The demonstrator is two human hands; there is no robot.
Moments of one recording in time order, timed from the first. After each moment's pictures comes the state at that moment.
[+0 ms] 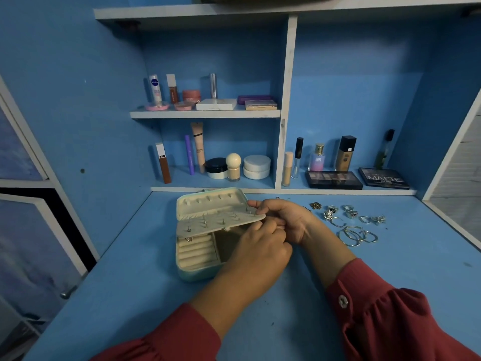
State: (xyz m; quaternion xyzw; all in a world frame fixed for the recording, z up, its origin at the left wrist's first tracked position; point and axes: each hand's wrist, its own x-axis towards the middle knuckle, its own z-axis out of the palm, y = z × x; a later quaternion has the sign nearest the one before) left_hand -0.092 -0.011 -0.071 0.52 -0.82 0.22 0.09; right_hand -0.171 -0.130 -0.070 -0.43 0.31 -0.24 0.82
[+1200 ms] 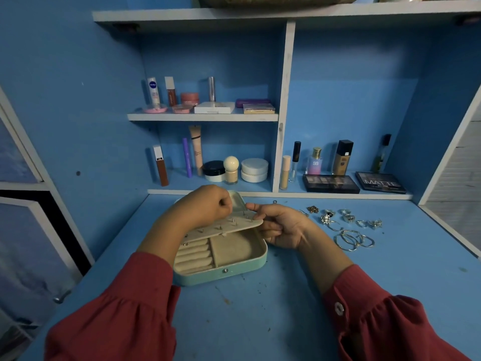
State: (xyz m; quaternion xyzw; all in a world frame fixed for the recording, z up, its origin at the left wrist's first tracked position) left_hand 0.002 -0.056 -0.009 0.69 -0.69 -0.12 0.15; right_hand -0.171 -0.124 -0.066 -0.42 0.24 -0.22 0.85
